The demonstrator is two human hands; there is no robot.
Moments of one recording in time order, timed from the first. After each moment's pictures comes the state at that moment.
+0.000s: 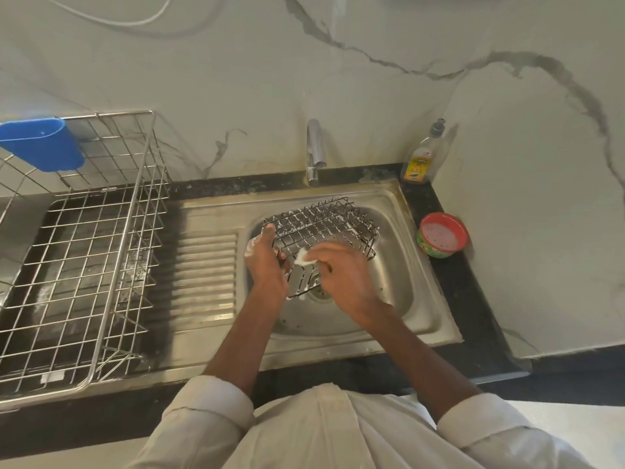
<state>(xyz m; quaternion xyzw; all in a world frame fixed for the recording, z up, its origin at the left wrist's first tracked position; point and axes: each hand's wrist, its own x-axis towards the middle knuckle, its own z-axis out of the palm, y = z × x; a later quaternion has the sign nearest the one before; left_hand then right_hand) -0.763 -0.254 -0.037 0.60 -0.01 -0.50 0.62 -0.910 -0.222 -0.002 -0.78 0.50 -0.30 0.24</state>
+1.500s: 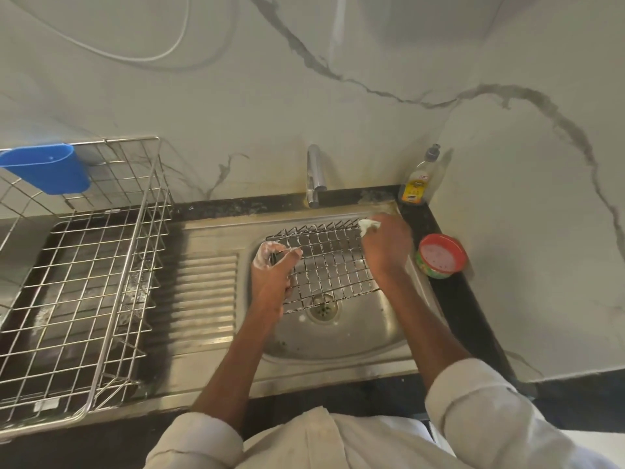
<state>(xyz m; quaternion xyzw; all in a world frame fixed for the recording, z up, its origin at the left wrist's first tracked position) -0.758 -0.239 -0.019 0.59 -0.26 -0.51 0.57 -0.951 -0.323 0.020 -0.58 0.75 -0.29 0.14</state>
